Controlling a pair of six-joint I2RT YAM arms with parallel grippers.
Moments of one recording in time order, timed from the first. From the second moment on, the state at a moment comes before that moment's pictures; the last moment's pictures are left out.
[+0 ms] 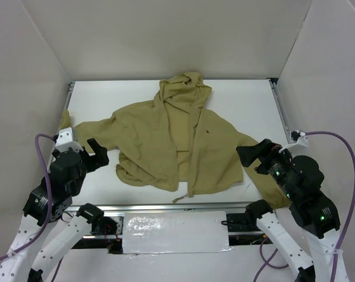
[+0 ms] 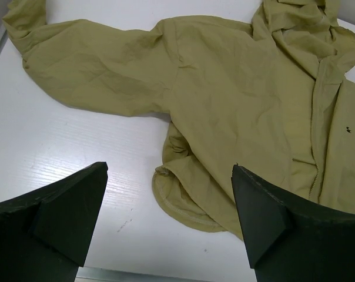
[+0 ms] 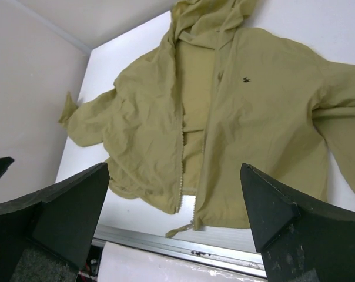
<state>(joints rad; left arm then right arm) -0.45 0.48 0.88 -0.83 -0.50 -0.50 0.35 0.42 1.05 -0.87 0.08 0.63</state>
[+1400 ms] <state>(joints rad) -1.16 1.61 1.05 -0.61 -0.49 -1.22 0.36 0.41 0.84 -0.75 0.01 0.65</state>
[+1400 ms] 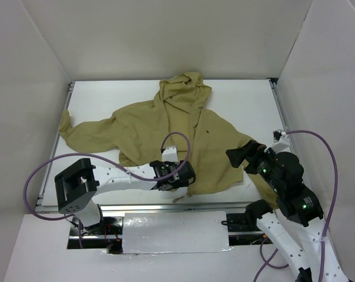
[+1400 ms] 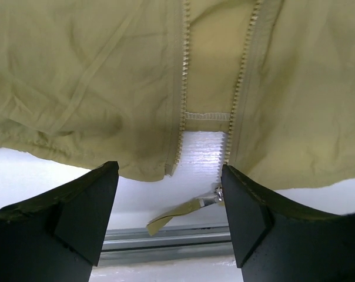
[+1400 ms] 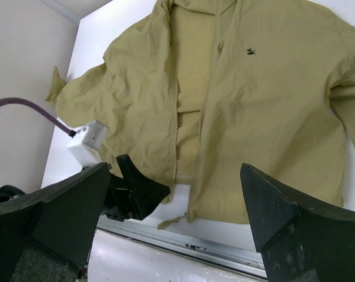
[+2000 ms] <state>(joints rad) -1.17 1.66 1.06 -0.68 -0.57 -1.29 0.36 0.39 0.84 -0.76 -0.02 0.64</state>
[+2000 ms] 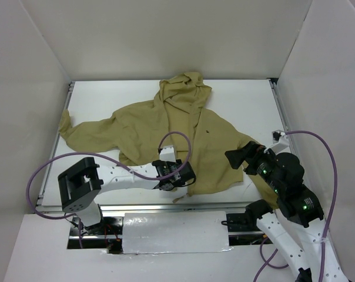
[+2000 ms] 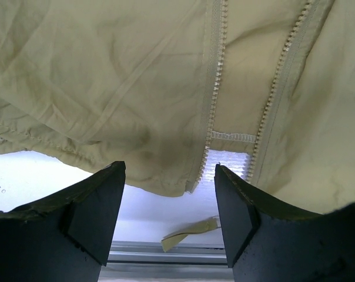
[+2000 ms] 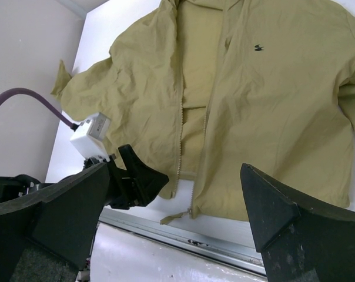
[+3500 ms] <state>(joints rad) -1.17 1.72 0.99 -0.60 -0.54 -1.32 0.36 0.38 0.82 -0.76 -0.02 0.64</state>
